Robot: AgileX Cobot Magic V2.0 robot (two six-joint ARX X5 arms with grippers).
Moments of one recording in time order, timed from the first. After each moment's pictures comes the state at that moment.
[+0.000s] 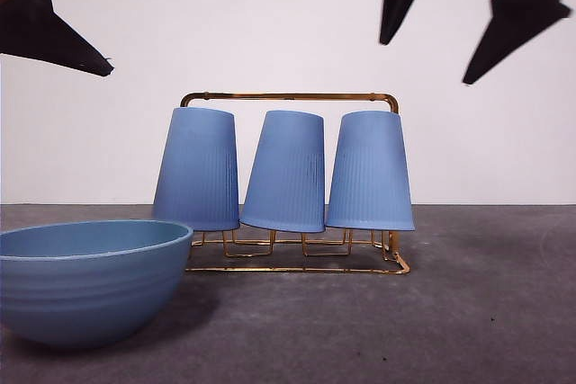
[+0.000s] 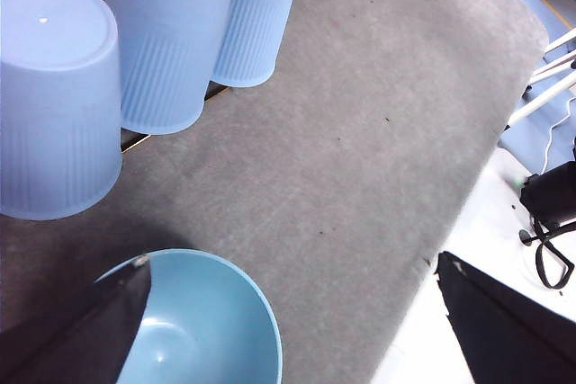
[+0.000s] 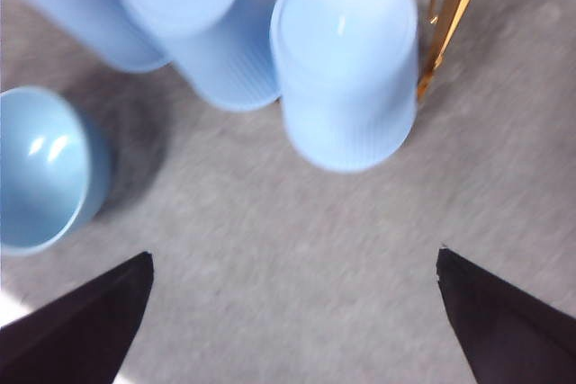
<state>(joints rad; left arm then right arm) -0.37 1.02 0.90 -0.66 0.65 0.06 0.48 1.45 1.41 -1.06 -0.22 0.16</state>
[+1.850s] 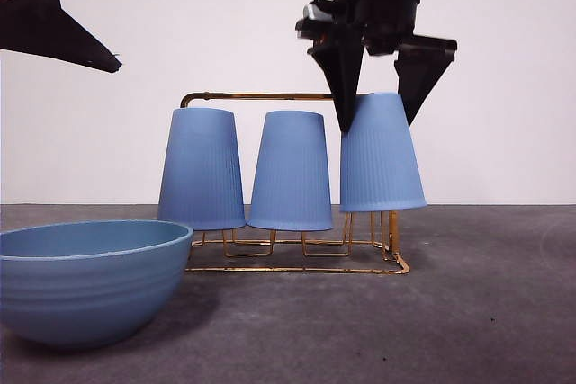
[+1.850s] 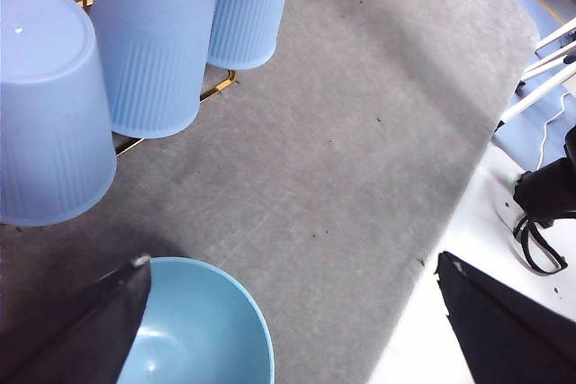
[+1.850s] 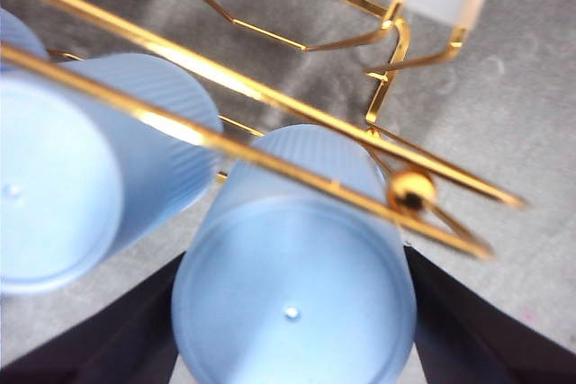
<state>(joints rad) -0.39 1.02 0.90 -0.65 0.65 0.06 0.54 1.99 1.97 -1.33 0.00 0.20</state>
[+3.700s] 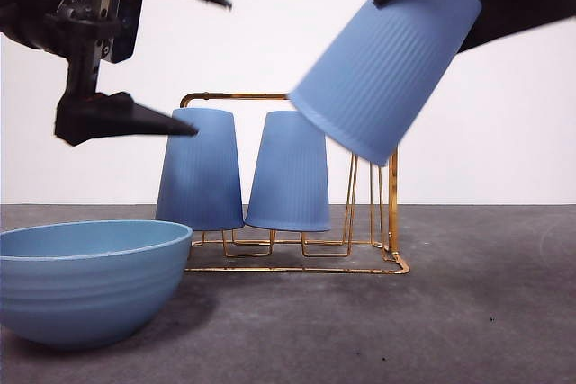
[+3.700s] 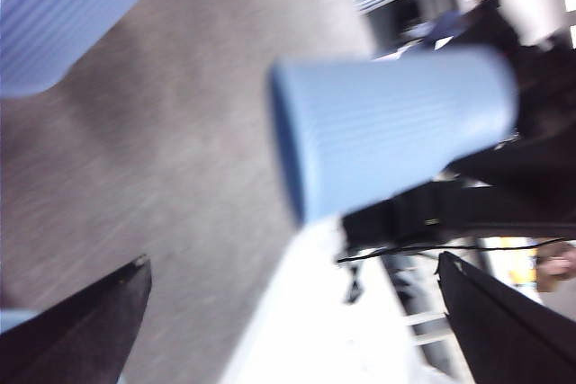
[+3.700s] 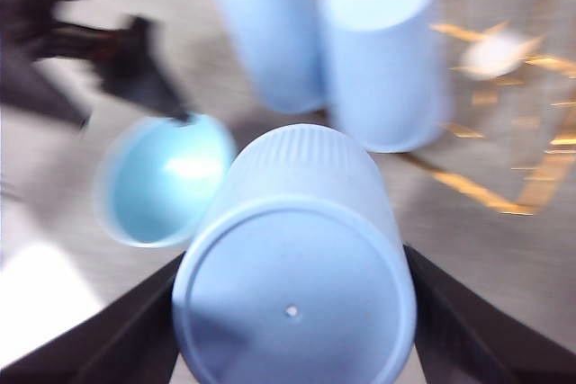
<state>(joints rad) -0.33 1.39 0.90 -0.39 1.10 -0.25 0.62 0.92 0.79 -0.48 -0.33 0.29</state>
